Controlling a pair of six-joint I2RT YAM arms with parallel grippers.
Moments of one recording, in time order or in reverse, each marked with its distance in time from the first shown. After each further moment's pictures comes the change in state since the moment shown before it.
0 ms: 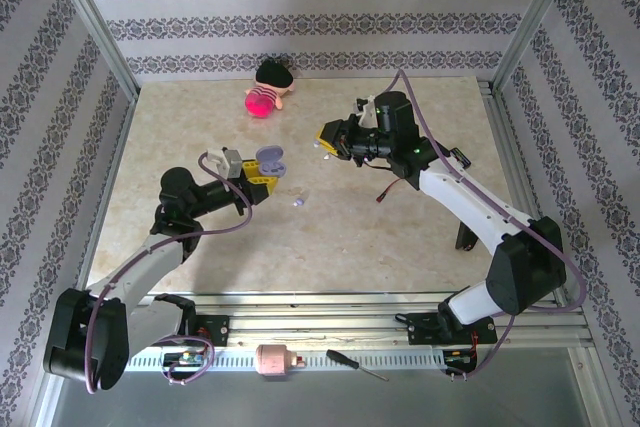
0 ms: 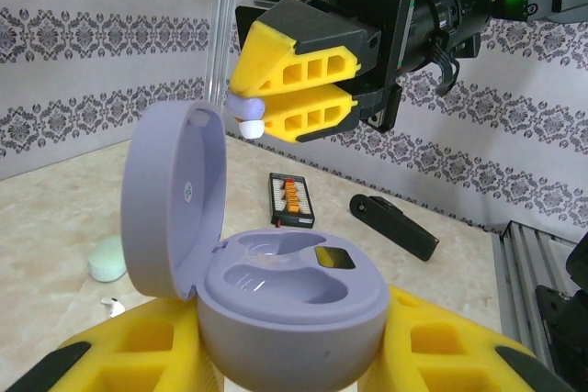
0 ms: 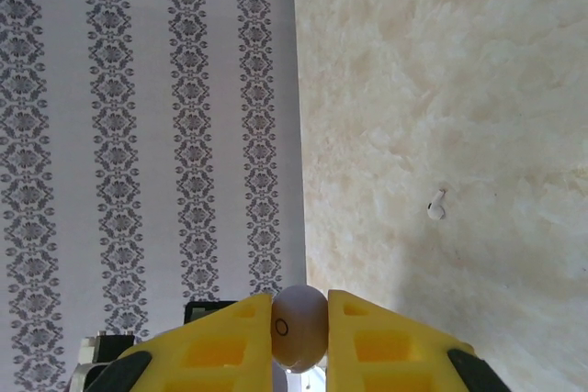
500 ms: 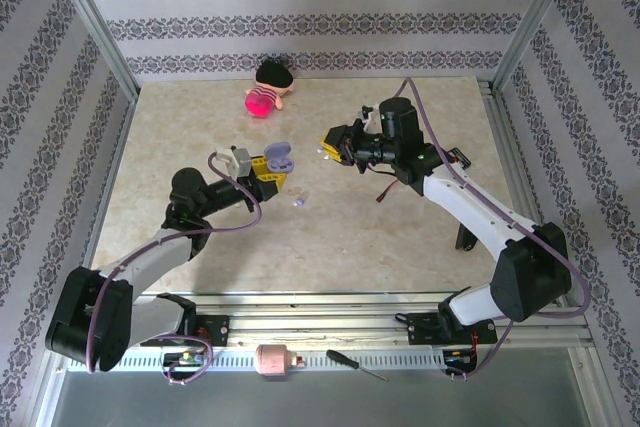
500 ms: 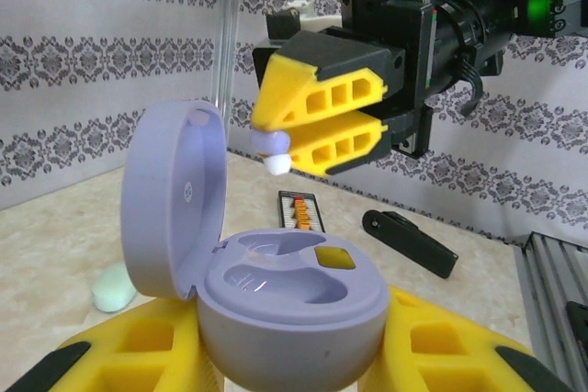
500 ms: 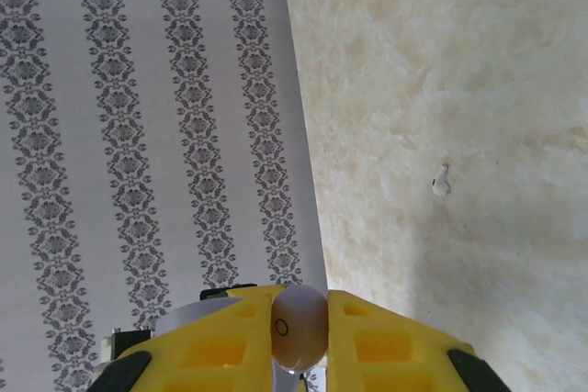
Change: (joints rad) left arm -0.069 0.100 0.000 0.160 -0.092 0.007; right arm -0.010 -0.042 -0.066 0.021 -0.019 0.100
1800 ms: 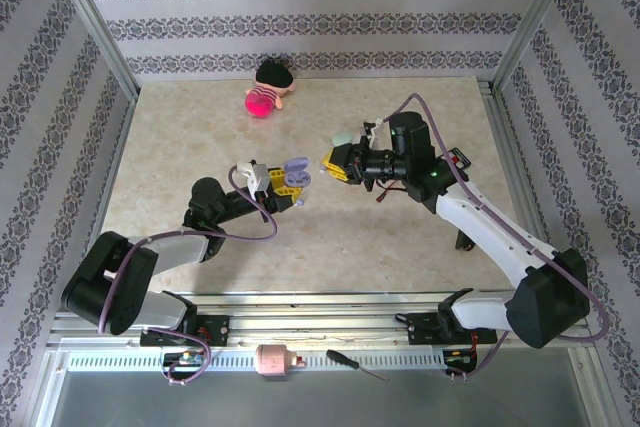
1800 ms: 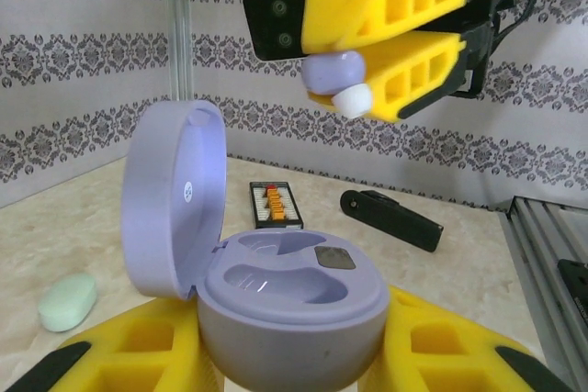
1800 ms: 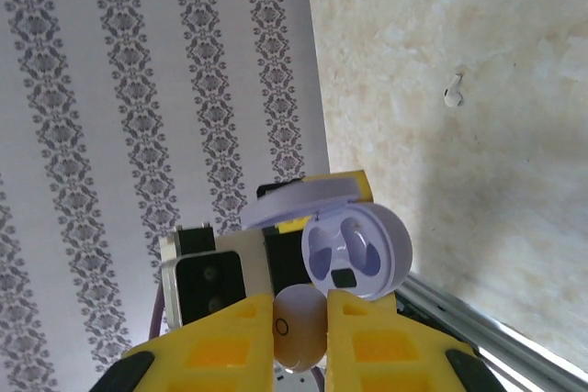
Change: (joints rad) left arm -0.103 0.202 -0.061 0.279 -0.009 0.055; right arm 0.027 -0.150 -0.106 -0.050 -0.122 -0.021
